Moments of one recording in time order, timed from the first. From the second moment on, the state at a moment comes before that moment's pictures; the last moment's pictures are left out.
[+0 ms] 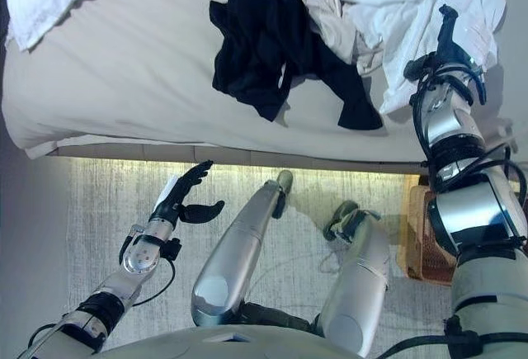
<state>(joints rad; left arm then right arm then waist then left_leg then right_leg) -0.12 0.47 -0.37 0.72 -0.10 -0.53 0.18 -1.12 -0.75 0.43 1.03 -0.18 0.15 -0.37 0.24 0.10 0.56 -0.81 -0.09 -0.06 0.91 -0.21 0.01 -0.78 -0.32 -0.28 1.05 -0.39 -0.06</state>
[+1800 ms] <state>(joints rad) -0.04 0.51 -0.26 0.79 -0.08 -0.46 0.14 -1.14 -1.02 0.32 1.03 0.16 0.08 -0.08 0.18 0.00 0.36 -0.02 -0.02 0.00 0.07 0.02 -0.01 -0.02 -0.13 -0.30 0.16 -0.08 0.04</state>
